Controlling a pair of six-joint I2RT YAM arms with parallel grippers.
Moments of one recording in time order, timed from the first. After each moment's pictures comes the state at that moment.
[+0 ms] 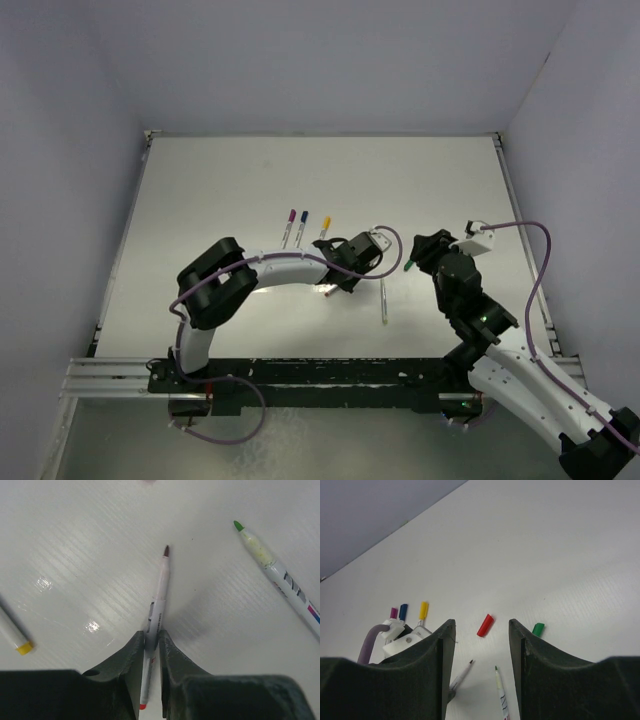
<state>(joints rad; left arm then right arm) -1.03 1.98 1.31 -0.41 -0.21 -0.21 0.60 0.59 0.45 -0.16 0.66 0.68</state>
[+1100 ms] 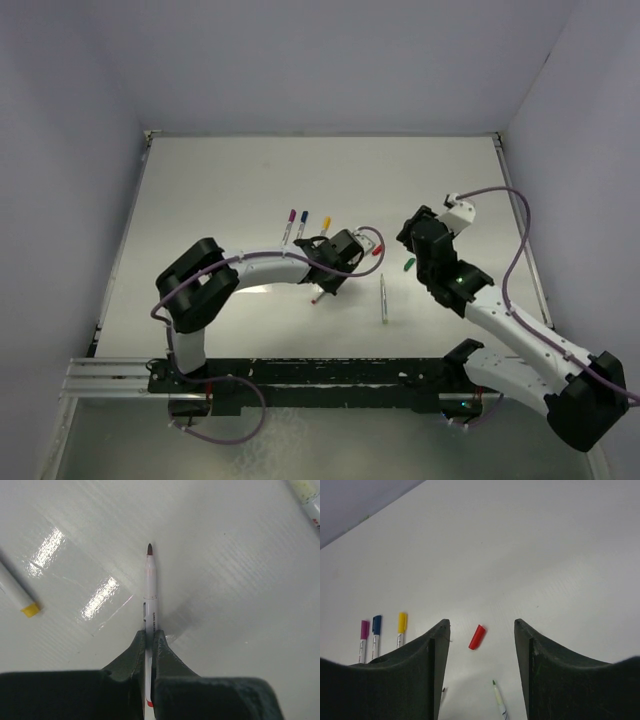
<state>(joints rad) -0.98 1.88 1.20 -0.39 -0.12 -0.17 0.60 0.90 0.63 -0.19 0.74 0.70</state>
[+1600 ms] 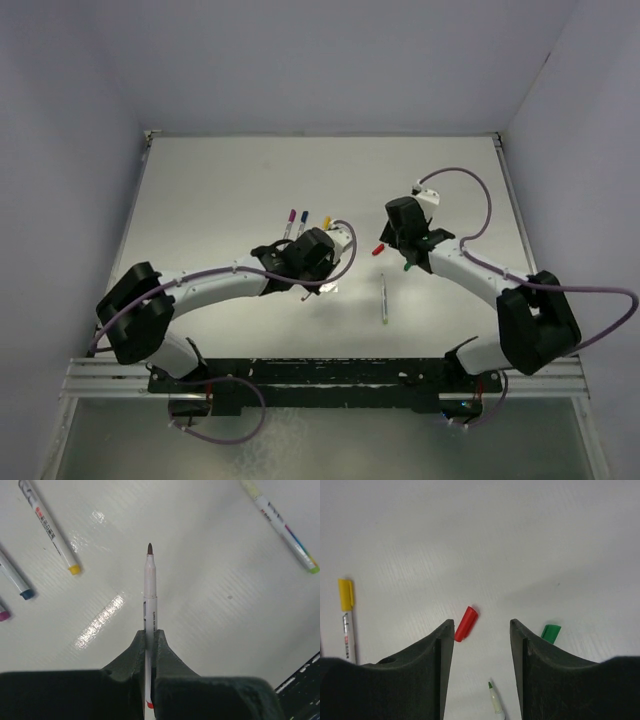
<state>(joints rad) -0.95 1.57 0.98 -0.33 -0.10 -0.18 0.49 1.38 0.82 -0.23 0.50 0.71</state>
